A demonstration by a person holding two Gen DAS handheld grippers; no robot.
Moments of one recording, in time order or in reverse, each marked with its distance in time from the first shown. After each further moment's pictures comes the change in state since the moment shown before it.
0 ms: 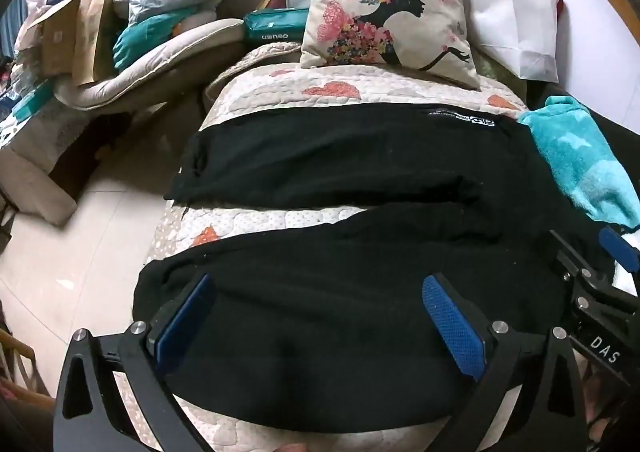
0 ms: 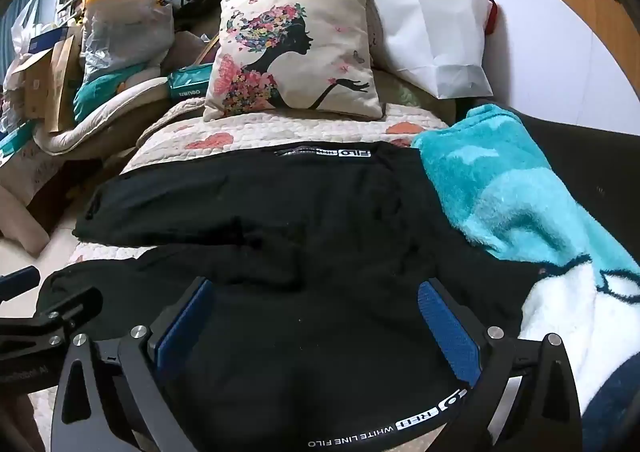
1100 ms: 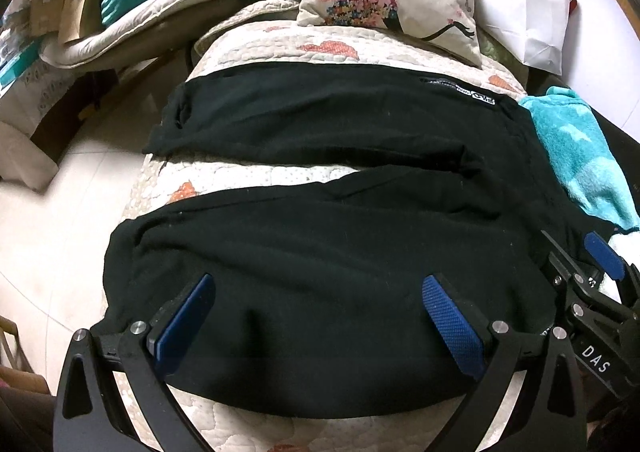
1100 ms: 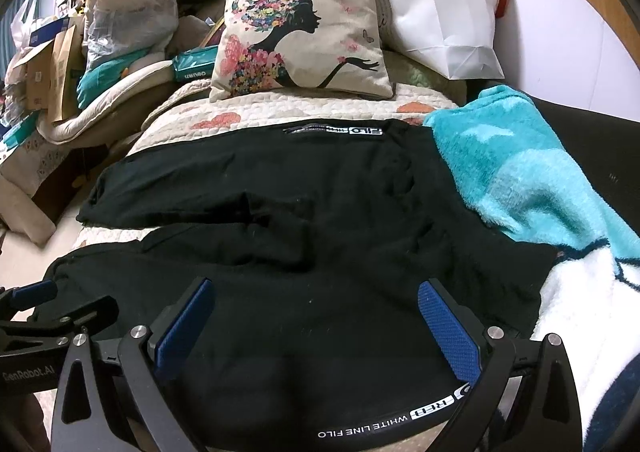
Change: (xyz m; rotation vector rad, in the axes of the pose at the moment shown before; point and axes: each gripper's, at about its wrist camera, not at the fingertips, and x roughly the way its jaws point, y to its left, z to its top) left arm 0.018 0.009 -0.006 -0.067 0.142 -0.082; right arm 0.010 0.004 -0.009 -0.012 0.063 0.014
